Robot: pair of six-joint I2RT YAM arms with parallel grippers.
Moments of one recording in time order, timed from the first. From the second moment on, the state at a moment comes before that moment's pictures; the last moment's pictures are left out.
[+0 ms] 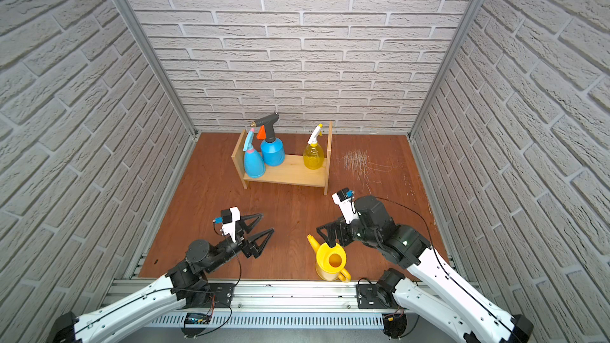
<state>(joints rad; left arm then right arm) -0.58 0.84 0.49 0.34 0.29 -0.37 0.67 0.69 0.54 0.03 -0.31 0.16</state>
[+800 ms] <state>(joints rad) -0.87 0.33 0.03 0.42 0.02 -0.47 0.75 0.68 0.77 -0.80 -0.20 0.45</state>
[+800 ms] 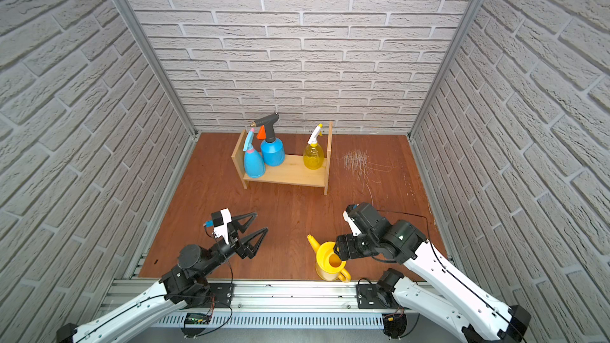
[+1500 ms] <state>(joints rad) -0.87 0.27 0.03 0.33 -0.01 -0.43 0.80 0.91 0.84 -1.20 -0.17 0.58</state>
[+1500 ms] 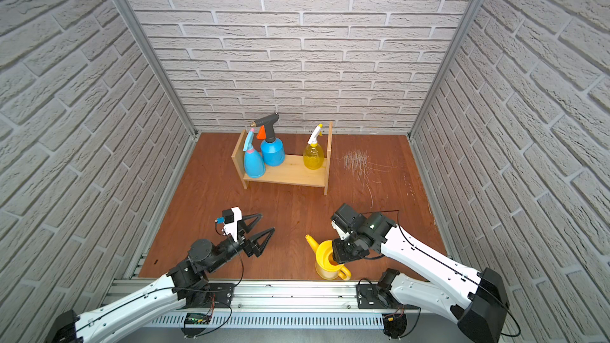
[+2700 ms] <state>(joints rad) -0.87 0.94 0.19 0.62 0.01 -0.61 0.91 1.09 0.83 -0.95 -0.15 0.52</state>
